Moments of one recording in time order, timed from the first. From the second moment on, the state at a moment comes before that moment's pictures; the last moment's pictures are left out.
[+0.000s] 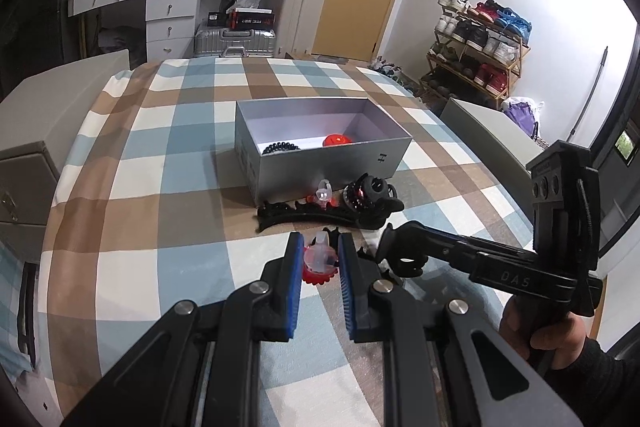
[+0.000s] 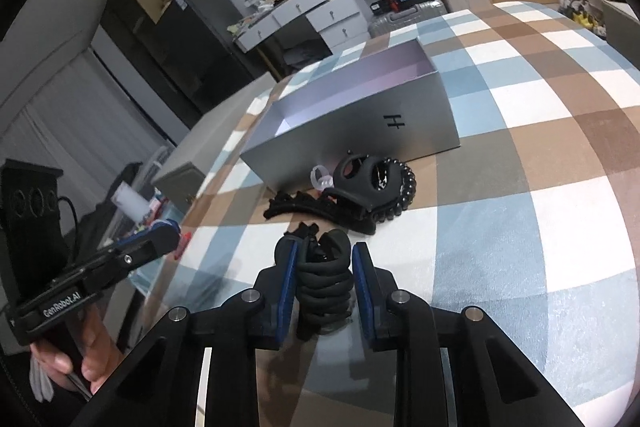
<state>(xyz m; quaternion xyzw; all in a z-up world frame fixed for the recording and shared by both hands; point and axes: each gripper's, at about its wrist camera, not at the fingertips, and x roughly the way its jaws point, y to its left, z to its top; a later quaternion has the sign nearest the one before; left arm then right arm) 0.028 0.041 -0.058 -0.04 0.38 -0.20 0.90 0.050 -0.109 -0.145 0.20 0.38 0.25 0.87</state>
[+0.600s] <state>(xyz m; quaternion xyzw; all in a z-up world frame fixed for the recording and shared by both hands) 0.079 0.017 -0.019 -0.03 0.34 -0.21 0.92 0.068 -0.123 -0.060 0.17 0.28 0.27 0.91</state>
